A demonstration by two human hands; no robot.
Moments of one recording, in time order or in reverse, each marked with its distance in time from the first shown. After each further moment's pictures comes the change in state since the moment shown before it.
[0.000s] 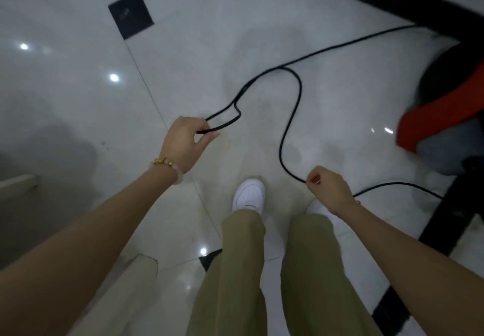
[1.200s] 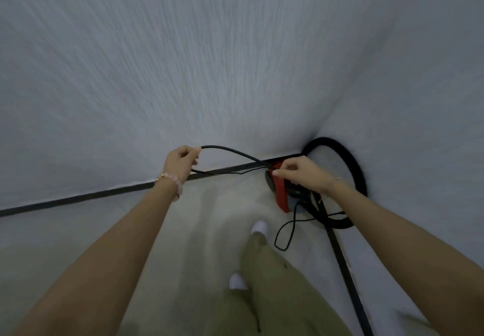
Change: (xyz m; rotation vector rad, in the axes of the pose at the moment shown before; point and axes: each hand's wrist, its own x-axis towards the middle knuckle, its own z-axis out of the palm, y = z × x) left_hand -0.071 0.444 -0.379 -0.527 -0.087 0.117; right_hand -0.433 -0.142 -0.390 0.525 0.423 -0.287
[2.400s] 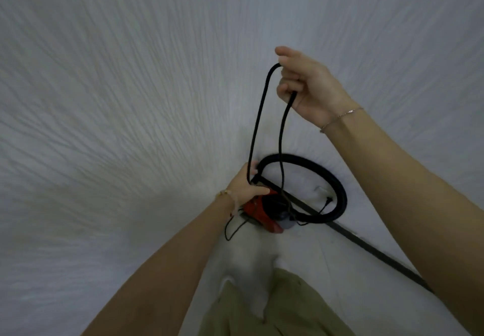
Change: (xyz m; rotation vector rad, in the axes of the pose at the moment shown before) left_hand 0.156 0.143 0.176 0.412 -1.197 0.294; right_hand 0.073 -0.183 -0.191 1.231 0.868 -0.264
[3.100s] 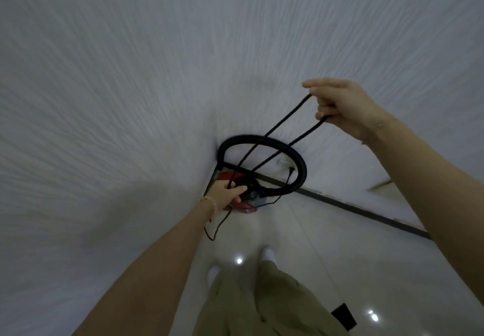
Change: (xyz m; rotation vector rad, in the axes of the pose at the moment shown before) left_hand 0.036 -0.037 0.052 0.049 -0.129 -0.178; right_hand -0.082 -0.014 -0.151 -0.536 0.457 0.059
